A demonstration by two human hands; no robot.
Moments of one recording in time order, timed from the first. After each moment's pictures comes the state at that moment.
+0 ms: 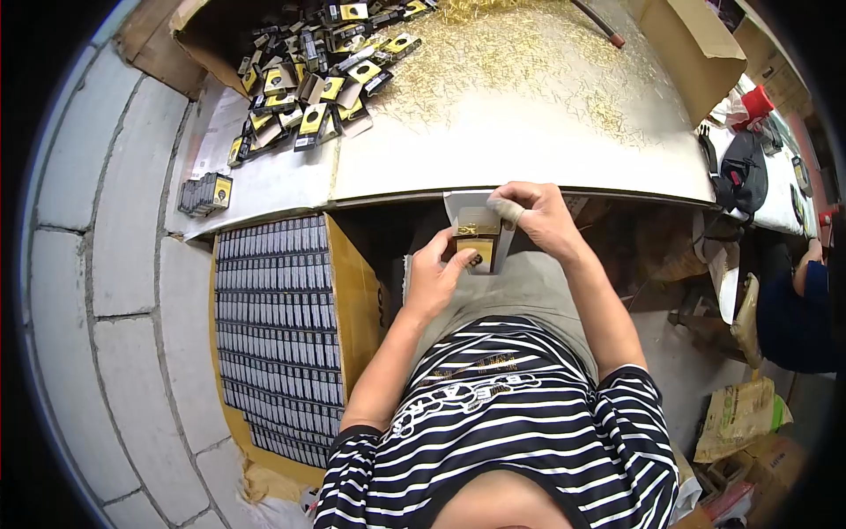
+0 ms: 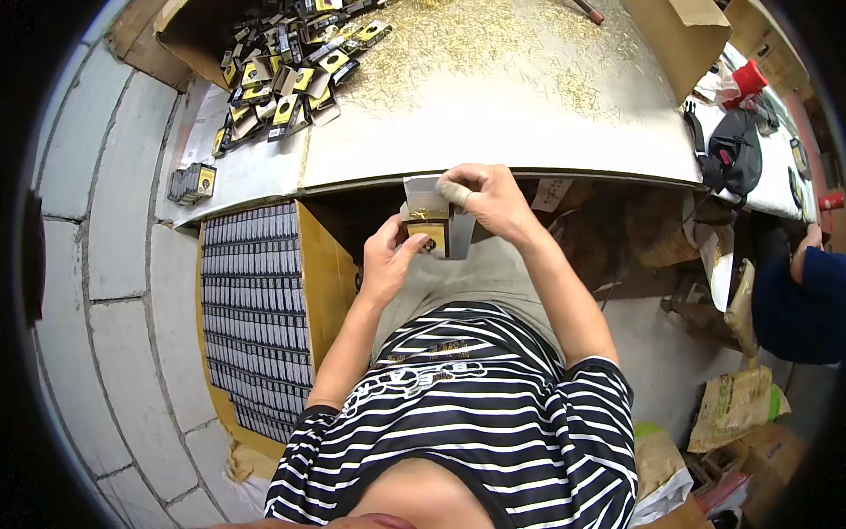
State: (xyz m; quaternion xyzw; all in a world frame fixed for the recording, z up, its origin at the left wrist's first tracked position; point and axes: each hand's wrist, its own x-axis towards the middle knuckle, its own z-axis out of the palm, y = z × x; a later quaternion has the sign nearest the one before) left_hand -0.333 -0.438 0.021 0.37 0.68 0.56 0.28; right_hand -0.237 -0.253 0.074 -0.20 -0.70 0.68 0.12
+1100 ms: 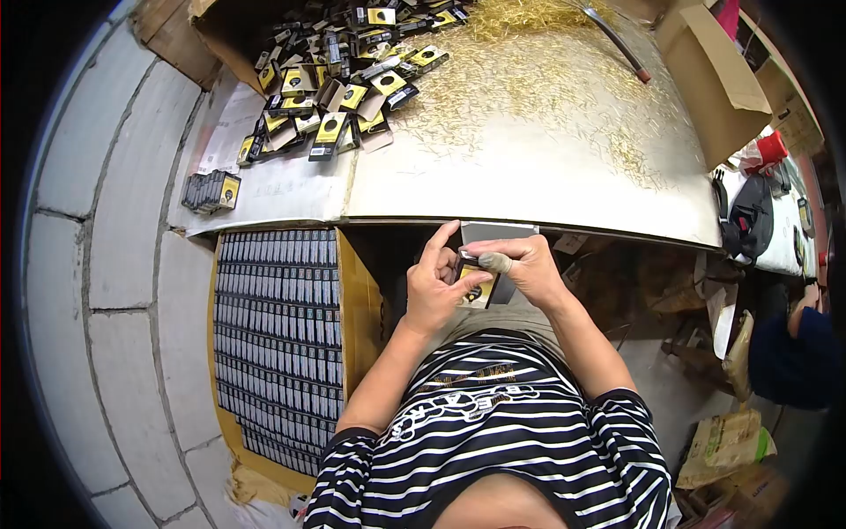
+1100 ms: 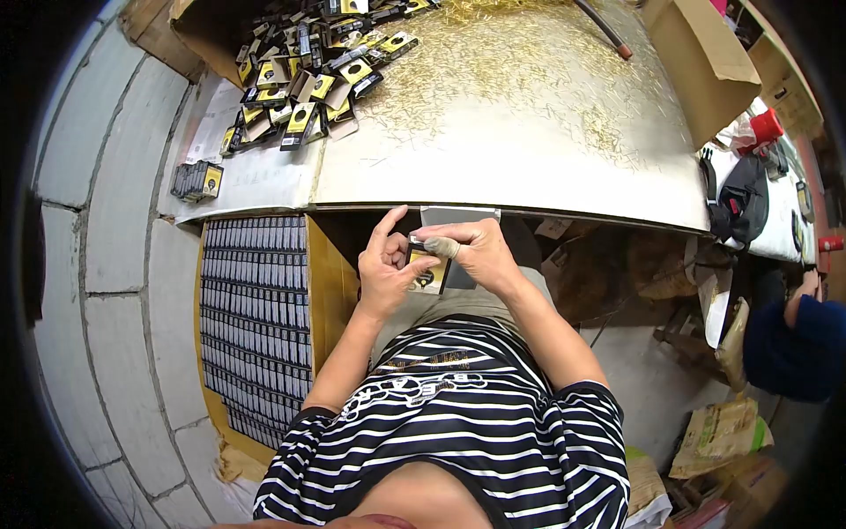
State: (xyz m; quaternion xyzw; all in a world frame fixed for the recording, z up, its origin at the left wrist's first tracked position) left_hand -0.347 -0.433 0.059 0.33 0.69 0.60 0.23; right_hand -0.255 -0.281 0.067 -0.12 -0.66 0.73 0.11
